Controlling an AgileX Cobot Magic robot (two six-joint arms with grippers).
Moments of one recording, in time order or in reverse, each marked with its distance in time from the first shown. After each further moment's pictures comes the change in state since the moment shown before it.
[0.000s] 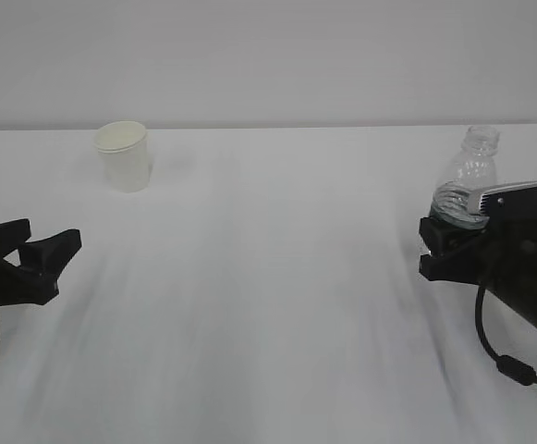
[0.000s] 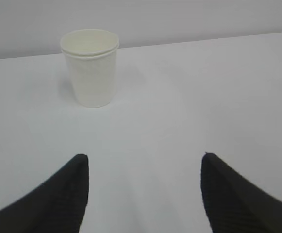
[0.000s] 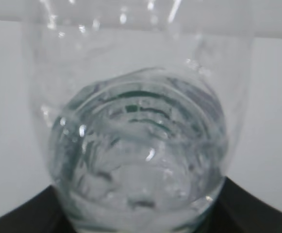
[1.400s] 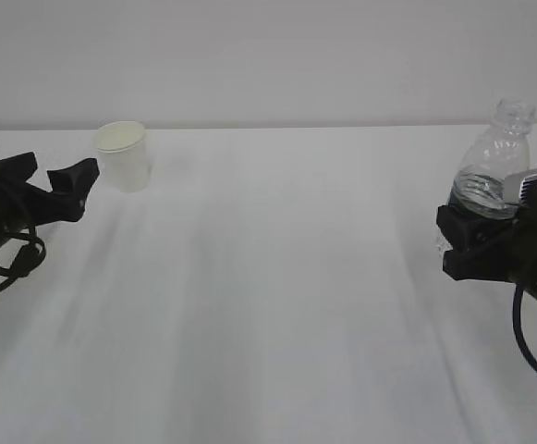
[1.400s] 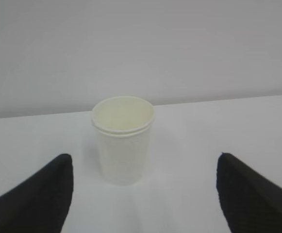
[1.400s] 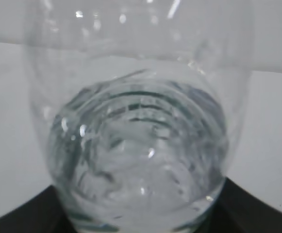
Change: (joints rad) left arm 0.000 0.133 -0.271 -0.096 -0.002 0.000; right arm 0.000 -0.268 0.143 -0.041 0.082 0.002
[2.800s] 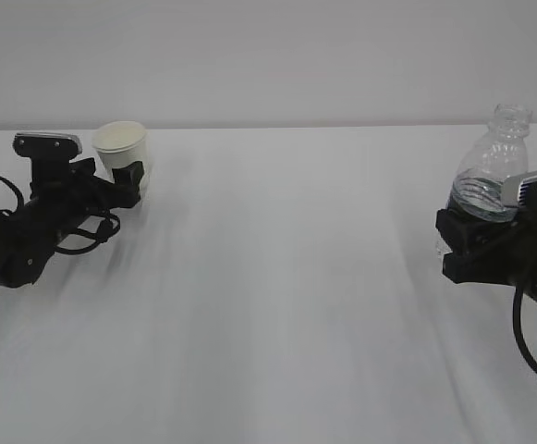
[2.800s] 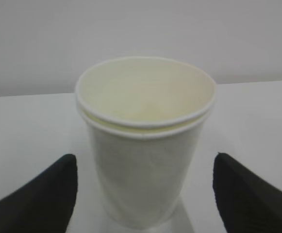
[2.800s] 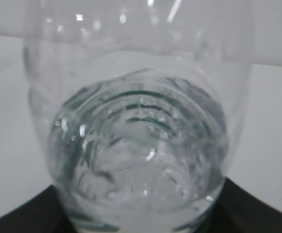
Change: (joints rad) left arm 0.000 0.460 -0.542 -0.028 0.116 0.000; right arm 0.000 0.000 0.002 -0.007 0.020 0.002
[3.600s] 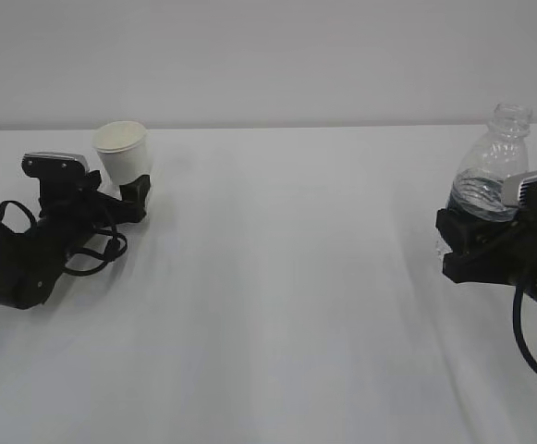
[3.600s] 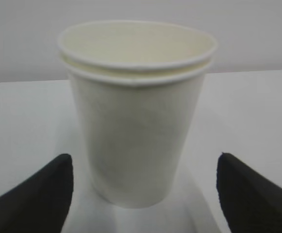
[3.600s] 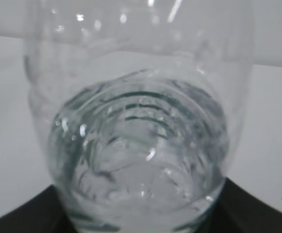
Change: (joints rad) left arm 0.000 0.099 -0.026 0.014 -0.109 0.000; right arm 0.000 -0.002 0.000 0.000 0.000 0.000
